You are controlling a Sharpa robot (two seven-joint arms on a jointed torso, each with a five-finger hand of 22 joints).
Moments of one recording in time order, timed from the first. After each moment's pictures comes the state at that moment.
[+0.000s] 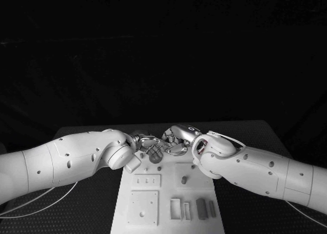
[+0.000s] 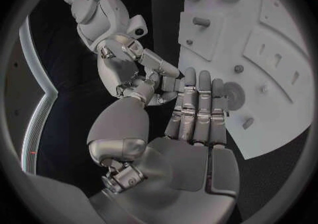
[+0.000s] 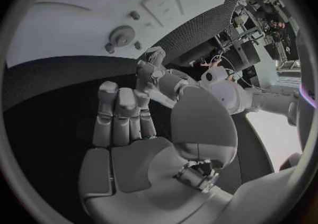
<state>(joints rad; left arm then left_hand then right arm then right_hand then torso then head) 1.37 -0.60 -0.23 1.33 -0.39 -0.17 -0.22 0.90 0.00 0.44 -0.18 0.06 0.95 0.12 0.36 0.45 1.26 0.05 0.24 0.28 0.93 0.06 0.74 0.52 0.03 0.73 -0.04 0.55 1.30 1.16 -0.54 -0.01 1.36 -1.51 -0.33 -0.18 1.10 -0.17 0.82 -0.22 0.05 1.00 0.02 0.37 0.49 1.09 -0.03 1.19 1.00 1.30 -0.14 1.16 1.16 0.25 1.11 -0.05 1.04 1.27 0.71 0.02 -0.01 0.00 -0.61</state>
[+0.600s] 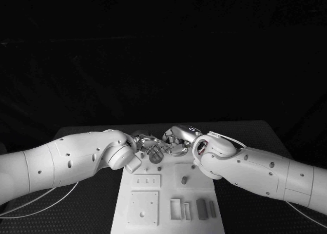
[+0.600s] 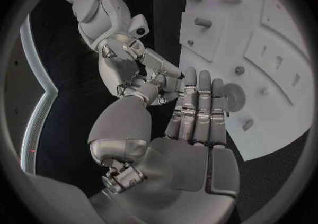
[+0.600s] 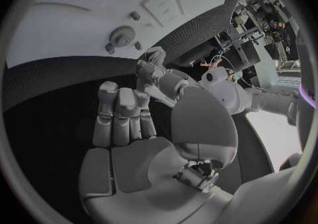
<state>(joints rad) 1.37 -0.60 -0.23 1.33 -0.38 -0.17 -0.22 0.97 0.03 0.55 -0.18 0.05 0.96 0.13 0.35 0.45 1.27 0.05 0.23 0.29 0.93 0.06 0.74 0.51 0.03 0.73 -0.04 0.55 1.31 1.16 -0.54 -0.01 1.36 -1.51 -0.34 -0.18 1.09 -0.18 0.82 -0.22 0.05 1.00 0.02 0.37 0.50 1.09 -0.03 1.19 1.00 1.30 -0.14 1.16 1.16 0.25 1.11 -0.05 1.04 1.27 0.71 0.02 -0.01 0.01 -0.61</state>
